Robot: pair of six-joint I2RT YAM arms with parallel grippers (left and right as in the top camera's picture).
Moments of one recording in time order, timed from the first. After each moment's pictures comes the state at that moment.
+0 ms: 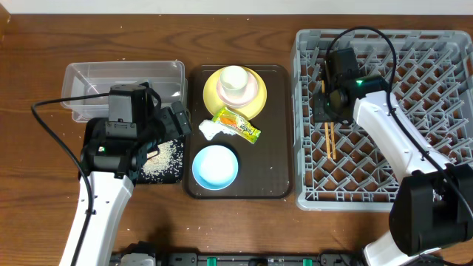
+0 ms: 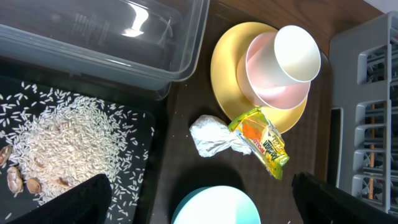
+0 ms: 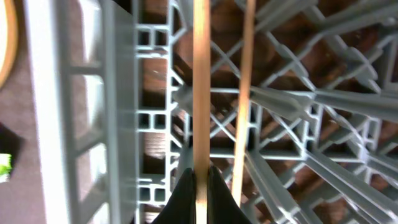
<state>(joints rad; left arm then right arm) -0.09 1.17 1.00 -0.72 0.15 -0.46 0.23 1.76 1.32 -0.83 0.05 0.22</state>
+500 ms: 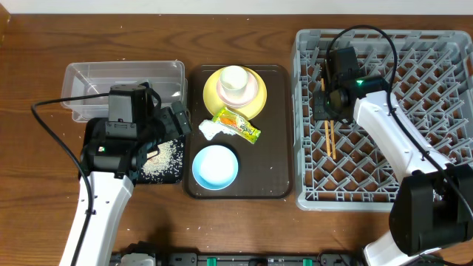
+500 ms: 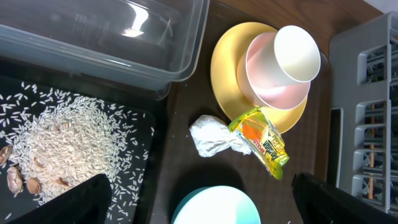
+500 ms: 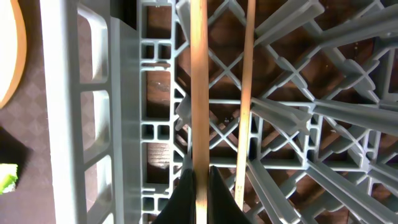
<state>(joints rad) -0.09 1.17 1.00 -0.72 0.15 -0.46 0.23 1.76 1.32 -0.80 0.05 0.23</state>
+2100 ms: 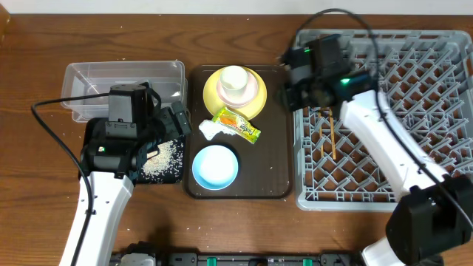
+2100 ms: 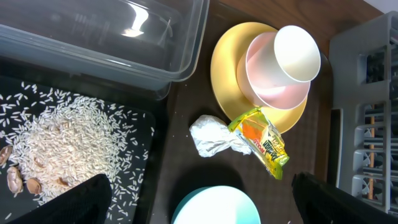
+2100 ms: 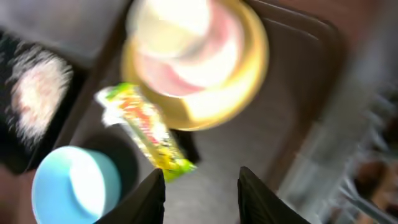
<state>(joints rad) -0.09 1.17 1.00 -0.72 0.15 -0.46 0.39 1.73 1.43 -0.69 -0.33 0.03</state>
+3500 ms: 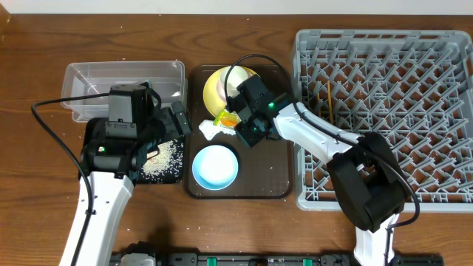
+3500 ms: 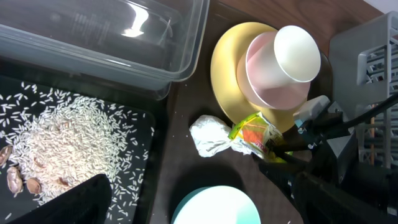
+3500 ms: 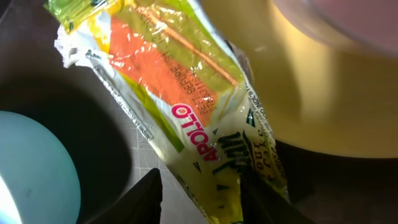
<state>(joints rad) -0.09 1.17 1.00 -0.72 0.15 -0.46 0.63 2.04 1.40 -0.60 -0.19 -0.07</state>
